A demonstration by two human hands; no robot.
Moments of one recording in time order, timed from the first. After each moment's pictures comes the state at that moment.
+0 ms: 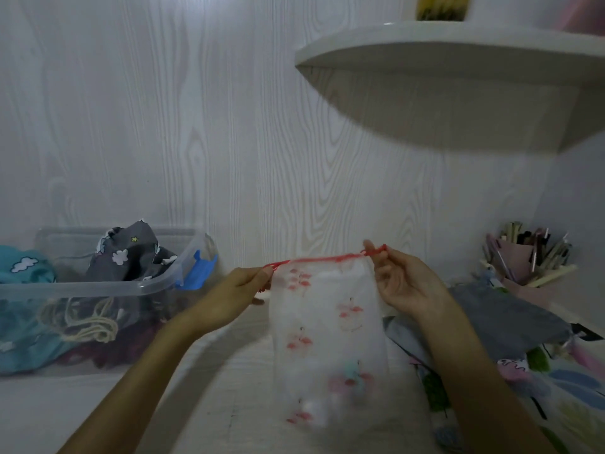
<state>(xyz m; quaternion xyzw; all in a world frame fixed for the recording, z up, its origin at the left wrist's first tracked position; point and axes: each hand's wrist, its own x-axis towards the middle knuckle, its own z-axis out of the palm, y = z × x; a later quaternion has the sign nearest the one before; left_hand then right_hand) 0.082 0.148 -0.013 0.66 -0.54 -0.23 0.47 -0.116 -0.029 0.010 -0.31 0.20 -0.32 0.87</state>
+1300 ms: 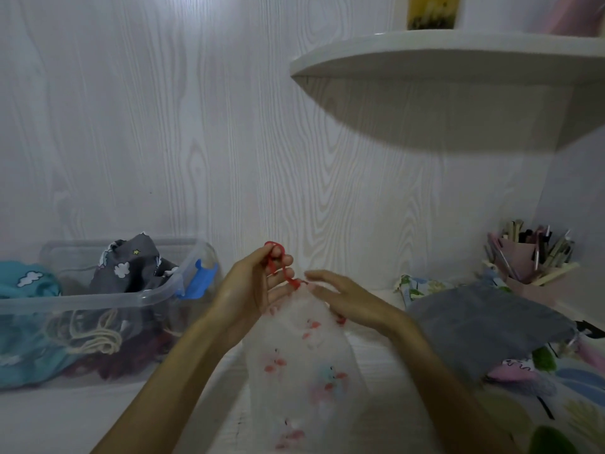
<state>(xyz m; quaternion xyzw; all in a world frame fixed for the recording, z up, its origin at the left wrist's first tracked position) 0.044 0.142 0.020 0.40 -0.31 -0.44 0.74 -0.073 0.009 -0.013 -0.87 0.23 -0.16 0.41</state>
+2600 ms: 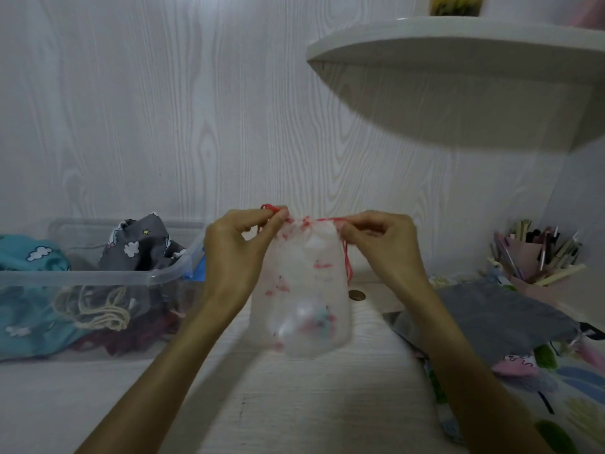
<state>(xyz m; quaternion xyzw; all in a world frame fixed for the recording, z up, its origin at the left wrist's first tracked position) 0.044 0.157 0.029 0.57 -0.44 0.13 0.68 -0.093 0.033 0.040 -0.76 0.16 -0.50 0.38</state>
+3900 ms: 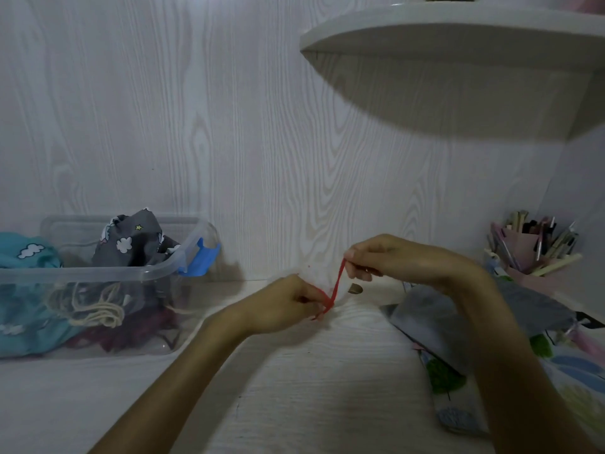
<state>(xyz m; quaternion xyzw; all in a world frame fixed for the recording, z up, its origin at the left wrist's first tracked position) 0.038 0.136 -0.014 0.67 -0.67 -0.17 0.26 -0.126 0.024 0.059 -0.92 0.20 -0.07 0.33</state>
